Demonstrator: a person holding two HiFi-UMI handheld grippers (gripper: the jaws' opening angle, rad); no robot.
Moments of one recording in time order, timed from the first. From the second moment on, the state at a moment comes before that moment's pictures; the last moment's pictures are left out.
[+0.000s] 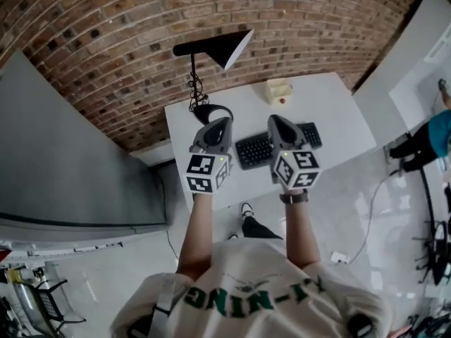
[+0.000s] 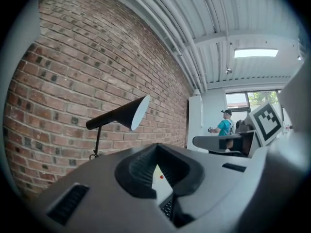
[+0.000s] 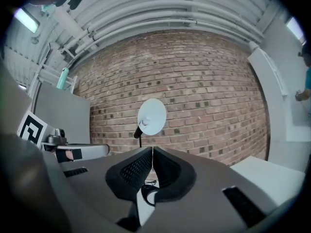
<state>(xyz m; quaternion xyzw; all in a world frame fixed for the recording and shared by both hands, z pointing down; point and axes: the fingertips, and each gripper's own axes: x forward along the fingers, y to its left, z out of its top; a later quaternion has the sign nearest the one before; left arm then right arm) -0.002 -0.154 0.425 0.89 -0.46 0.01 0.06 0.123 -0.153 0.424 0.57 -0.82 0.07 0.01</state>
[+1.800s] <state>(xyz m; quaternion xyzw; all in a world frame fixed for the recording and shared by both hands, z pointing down) -0.047 -0.259 0.414 0.86 -0.49 0.01 0.09 0.063 -0.360 0.281 0.39 -0.89 -0.22 0.12</state>
